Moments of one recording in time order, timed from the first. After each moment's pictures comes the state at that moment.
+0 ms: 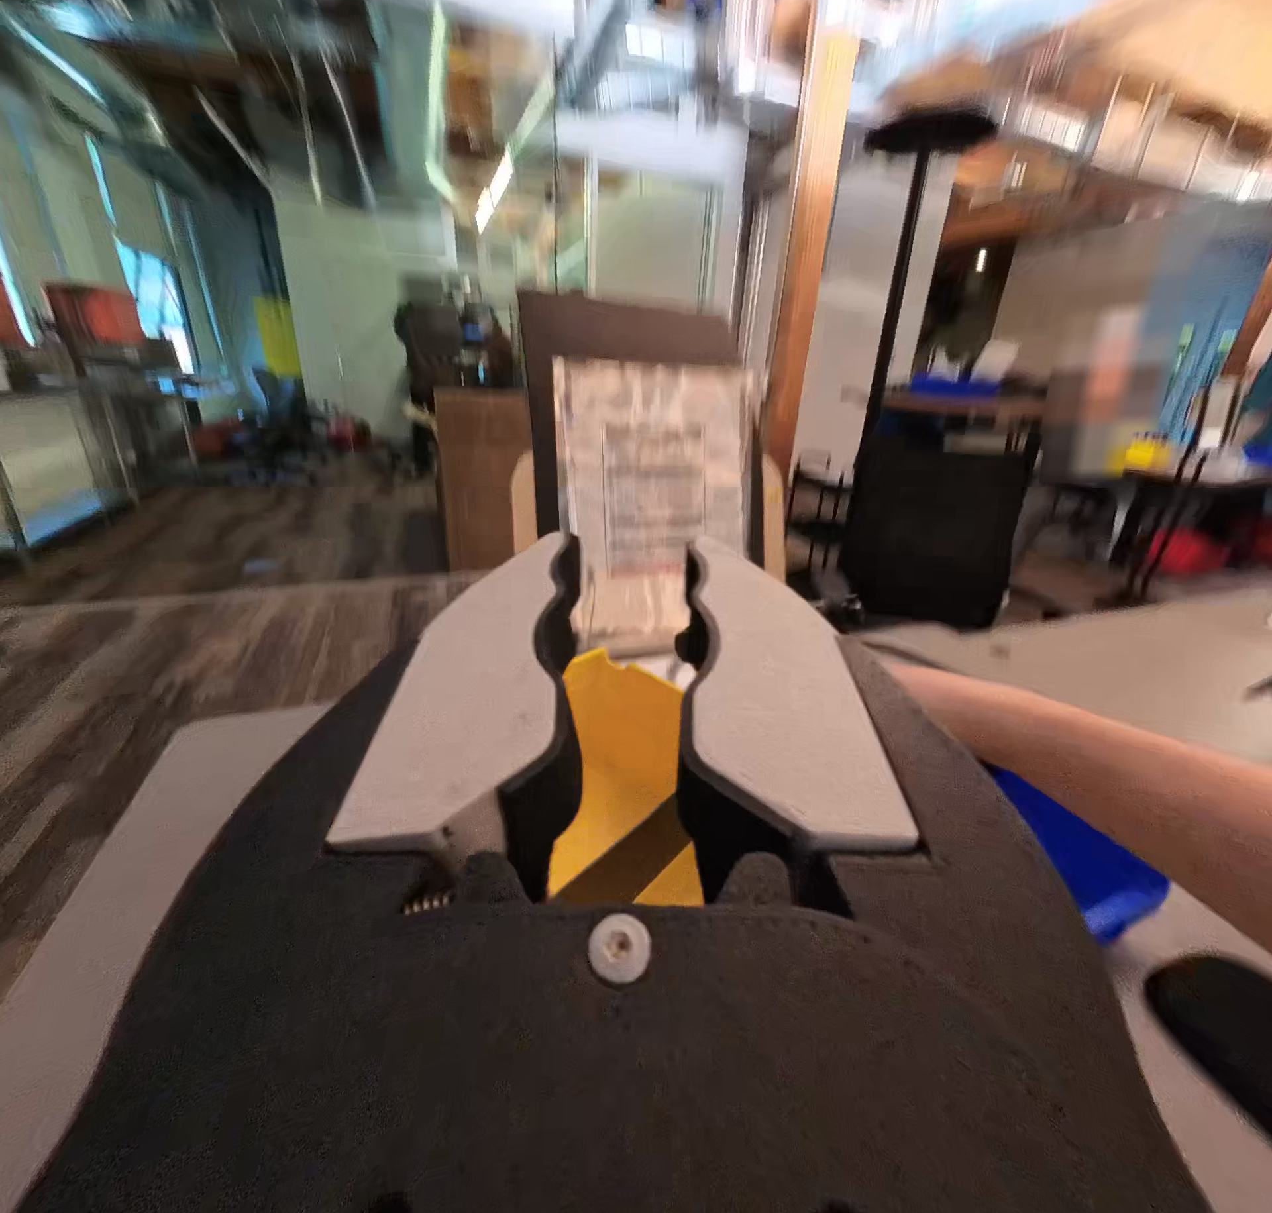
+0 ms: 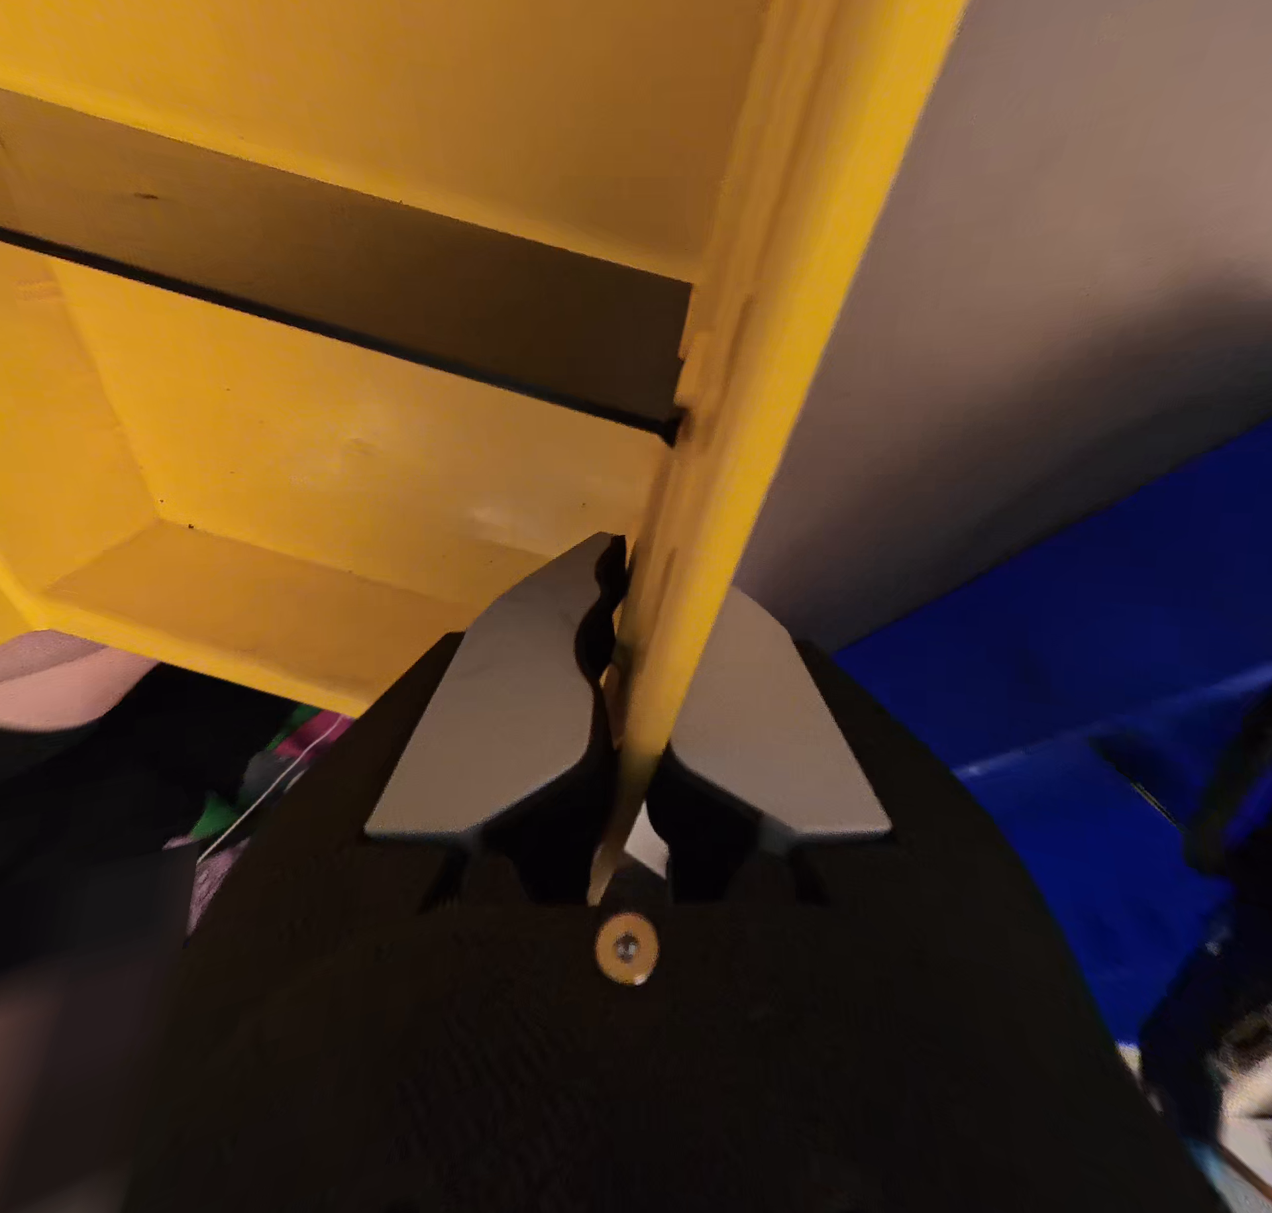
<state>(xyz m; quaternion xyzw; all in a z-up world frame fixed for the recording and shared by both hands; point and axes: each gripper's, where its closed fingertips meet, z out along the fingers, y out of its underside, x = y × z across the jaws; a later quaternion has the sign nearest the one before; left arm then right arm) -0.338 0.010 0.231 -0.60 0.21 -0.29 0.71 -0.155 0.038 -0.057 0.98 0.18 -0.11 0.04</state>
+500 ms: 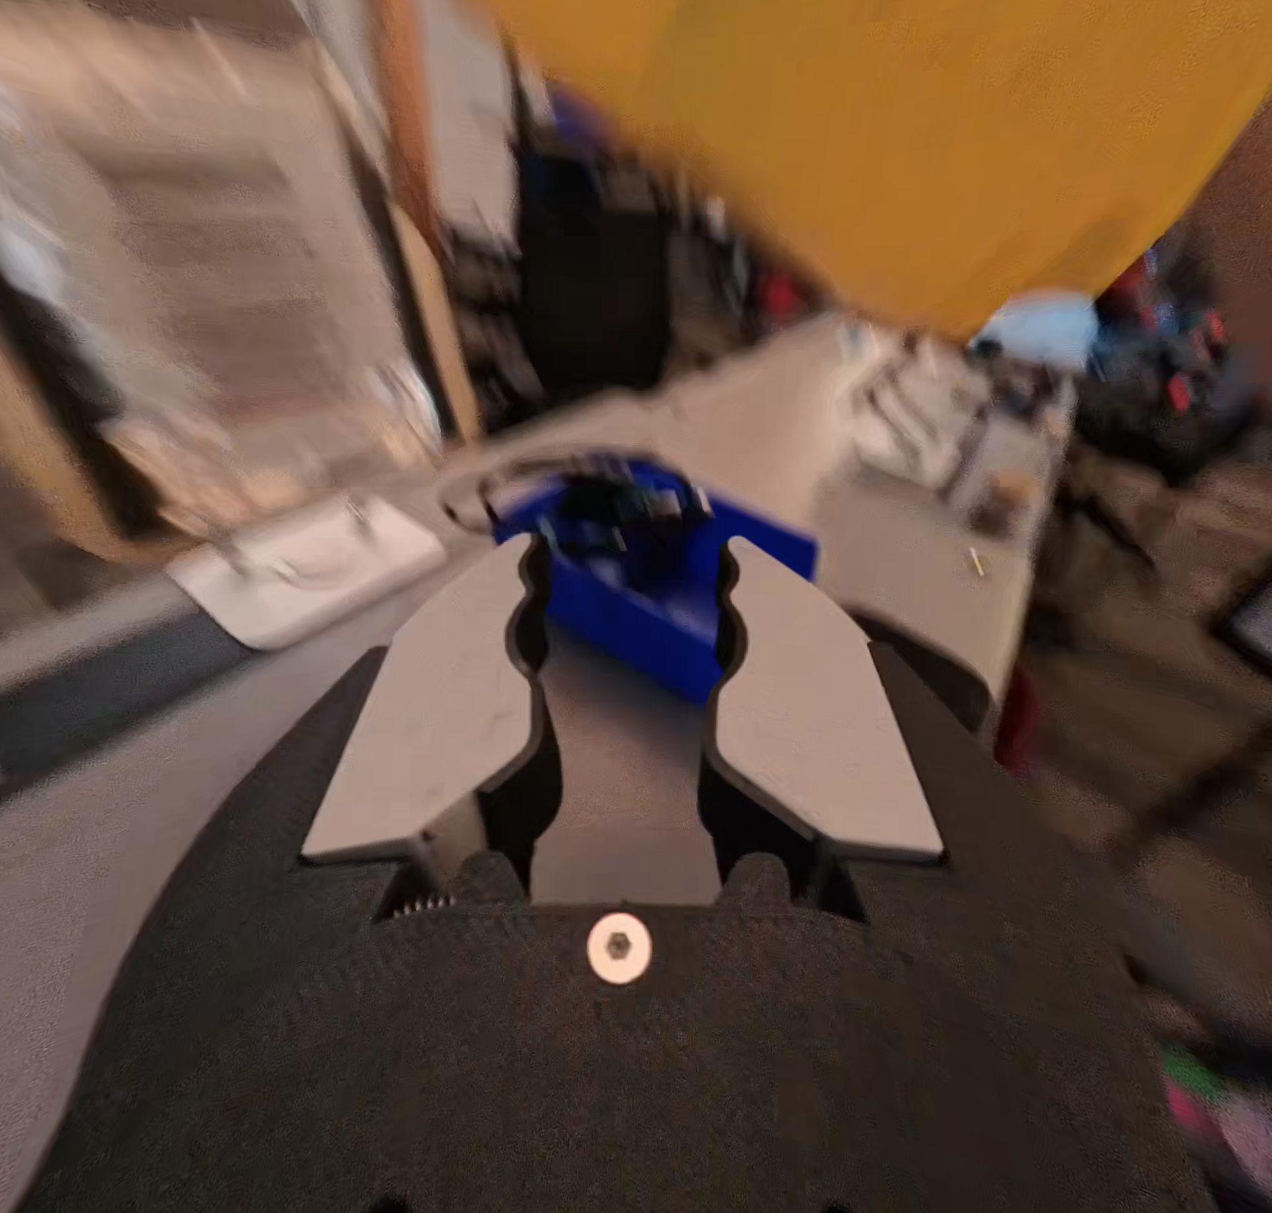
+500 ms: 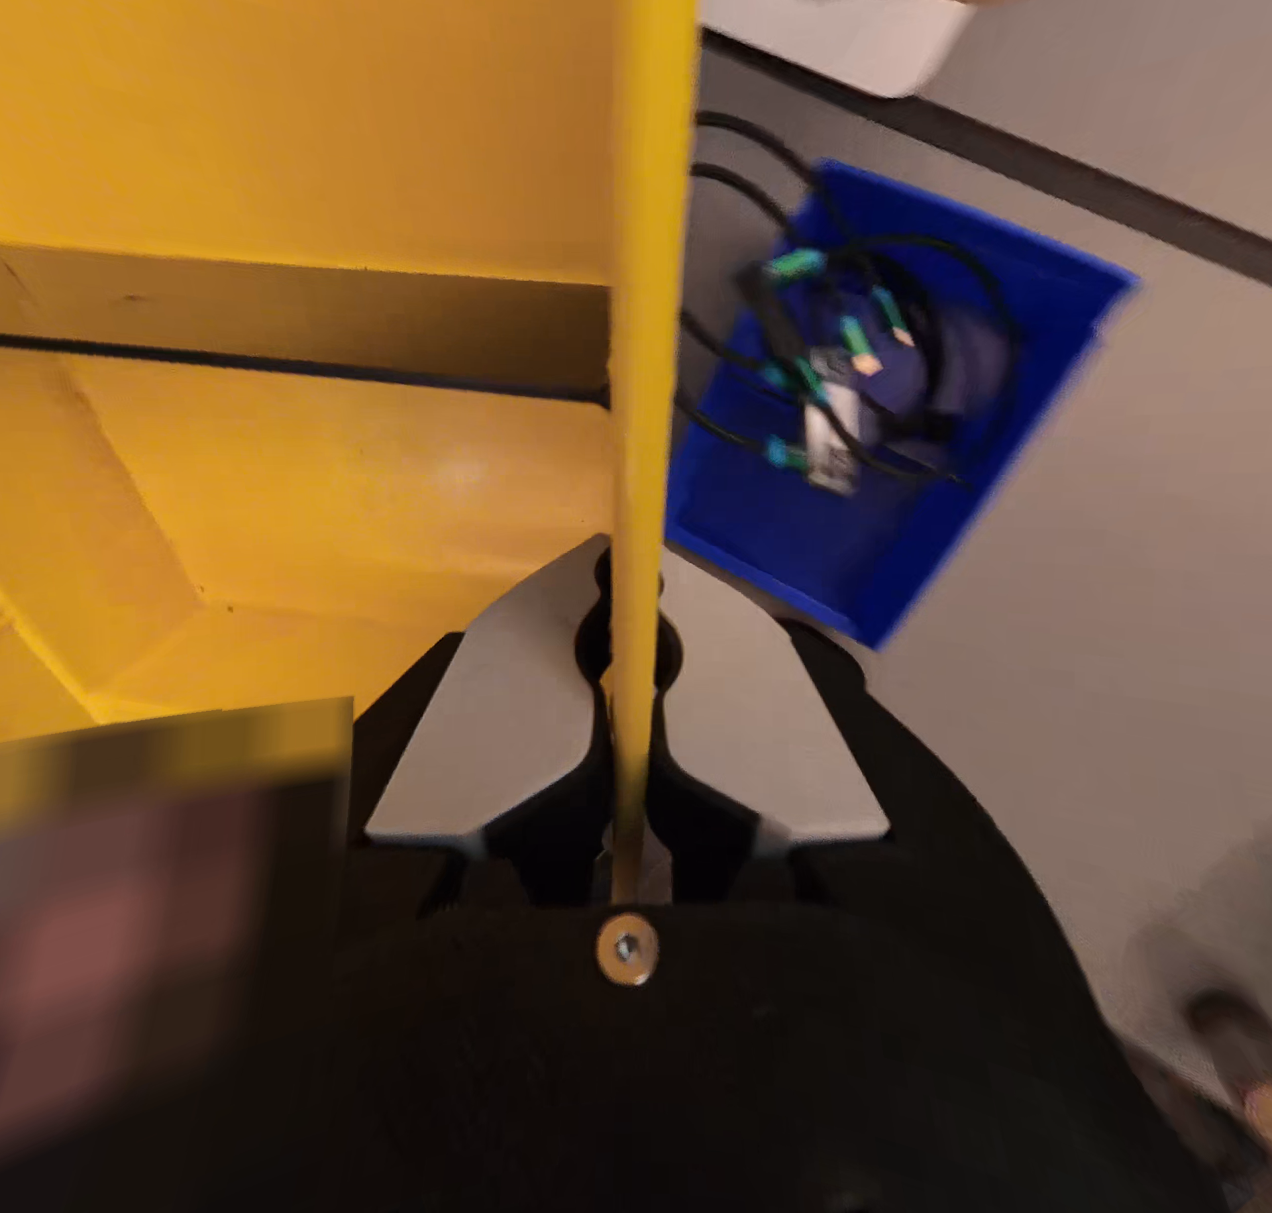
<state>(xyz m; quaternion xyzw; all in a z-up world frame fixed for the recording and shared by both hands) -0.252 -0.034 0.184 -0.61 0.42 -0.44 0.52 0.029 -0.053 0.226 0.97 0.02 -0.17 -0.17</state>
